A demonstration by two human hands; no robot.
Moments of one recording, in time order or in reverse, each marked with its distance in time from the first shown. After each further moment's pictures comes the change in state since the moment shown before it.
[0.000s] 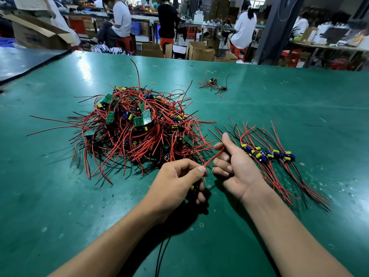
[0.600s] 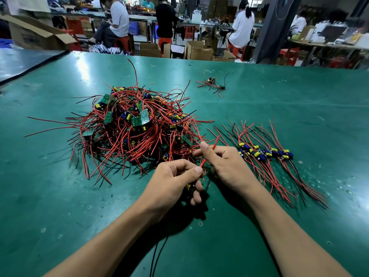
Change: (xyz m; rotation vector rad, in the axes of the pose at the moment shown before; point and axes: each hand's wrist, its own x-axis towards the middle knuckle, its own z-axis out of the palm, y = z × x) left_hand -0.004 0.004 -0.004 -0.077 -0.015 -0.026; right_hand -0.004 0.007 -0.011 -0.918 -0.177 -0.404
